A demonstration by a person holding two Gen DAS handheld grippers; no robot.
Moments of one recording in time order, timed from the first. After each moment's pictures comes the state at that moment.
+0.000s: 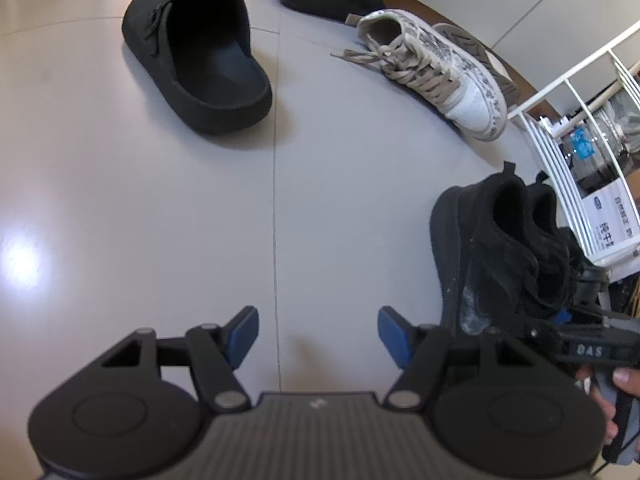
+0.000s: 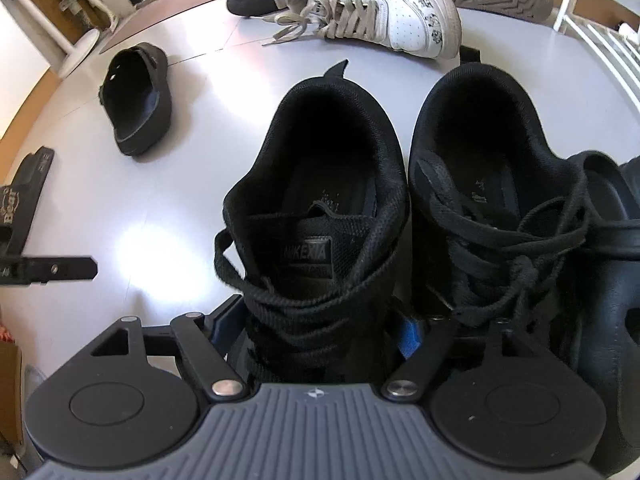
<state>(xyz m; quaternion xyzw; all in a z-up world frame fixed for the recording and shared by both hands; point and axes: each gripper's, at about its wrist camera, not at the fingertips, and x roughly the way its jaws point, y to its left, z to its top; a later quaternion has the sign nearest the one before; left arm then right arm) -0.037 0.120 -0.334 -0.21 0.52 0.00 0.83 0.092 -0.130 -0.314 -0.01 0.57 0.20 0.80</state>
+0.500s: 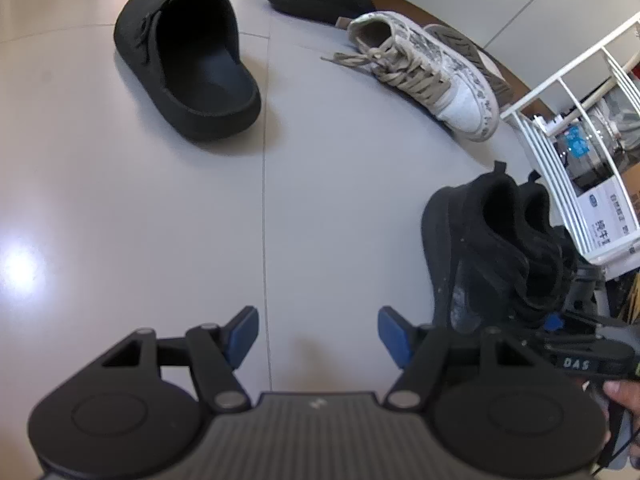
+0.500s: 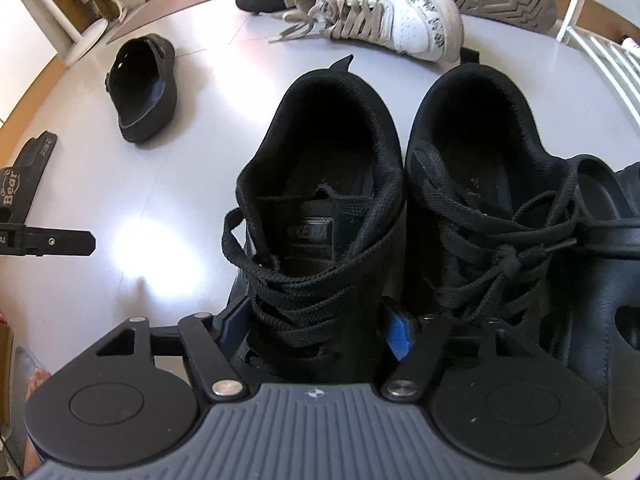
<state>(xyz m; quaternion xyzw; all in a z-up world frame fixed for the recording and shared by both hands) -0.036 0.116 -0.329 -0.21 0.51 -0.01 0.83 0.084 -0.132 -0.318 -0.03 0.56 0.20 0.80</state>
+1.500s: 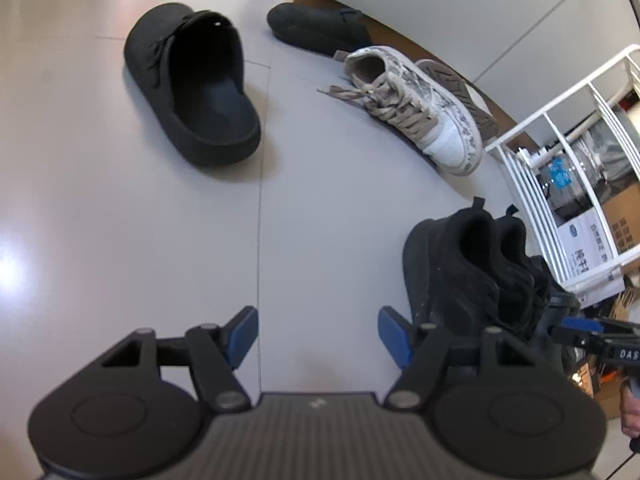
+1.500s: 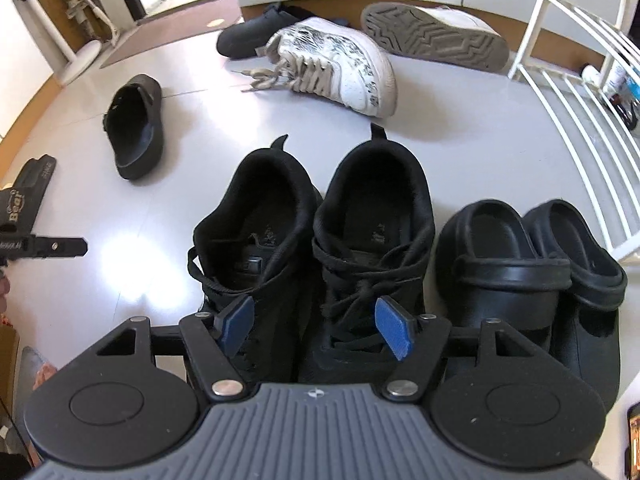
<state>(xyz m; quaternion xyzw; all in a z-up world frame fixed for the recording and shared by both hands) -0.049 0.134 -0.313 -0.25 0.48 -0.01 0.84 0.095 -0.189 -0.242 -0.04 0.55 0.18 0.81</state>
